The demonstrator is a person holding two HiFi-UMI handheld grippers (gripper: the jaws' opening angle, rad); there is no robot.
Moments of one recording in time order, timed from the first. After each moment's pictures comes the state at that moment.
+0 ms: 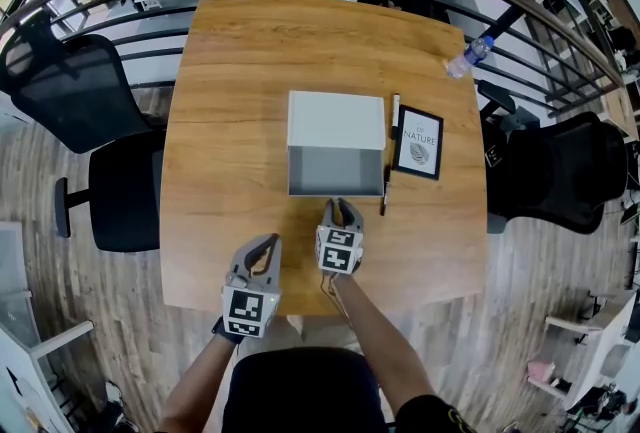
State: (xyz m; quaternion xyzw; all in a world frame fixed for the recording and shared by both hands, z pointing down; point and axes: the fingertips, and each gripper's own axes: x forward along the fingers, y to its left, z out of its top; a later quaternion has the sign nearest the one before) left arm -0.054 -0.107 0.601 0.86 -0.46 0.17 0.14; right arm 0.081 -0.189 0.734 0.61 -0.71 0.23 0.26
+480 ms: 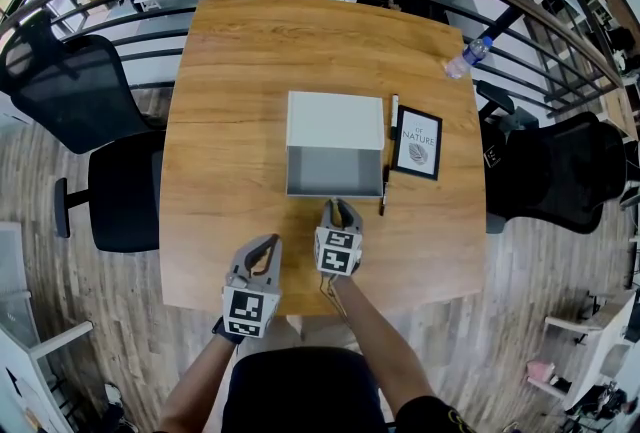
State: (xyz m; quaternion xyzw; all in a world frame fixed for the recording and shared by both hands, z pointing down) left arm -0.052 -0.103 0.602 0.86 -0.46 0.17 0.14; right arm 0.080 -0.184 0.729 0.62 -0.71 0.23 0.25
